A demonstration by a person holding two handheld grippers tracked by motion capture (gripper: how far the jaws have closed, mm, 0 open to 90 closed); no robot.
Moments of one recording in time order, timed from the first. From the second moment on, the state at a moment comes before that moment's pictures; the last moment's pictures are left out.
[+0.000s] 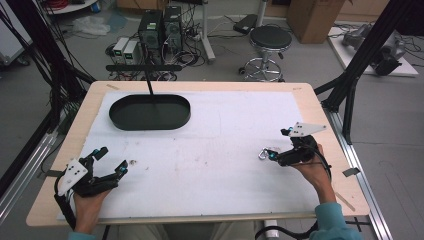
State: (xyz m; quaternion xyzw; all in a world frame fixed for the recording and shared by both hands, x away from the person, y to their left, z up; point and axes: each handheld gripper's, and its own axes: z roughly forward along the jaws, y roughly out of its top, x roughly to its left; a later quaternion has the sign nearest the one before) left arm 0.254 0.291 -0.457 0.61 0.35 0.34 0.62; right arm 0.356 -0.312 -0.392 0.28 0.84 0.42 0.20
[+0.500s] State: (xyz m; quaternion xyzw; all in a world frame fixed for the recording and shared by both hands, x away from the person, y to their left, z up) left arm 0.254 0.291 -0.457 0.61 0.35 0.34 0.62; right arm 0.380 -0.294 -0.400 0.26 0.90 0.33 0.13
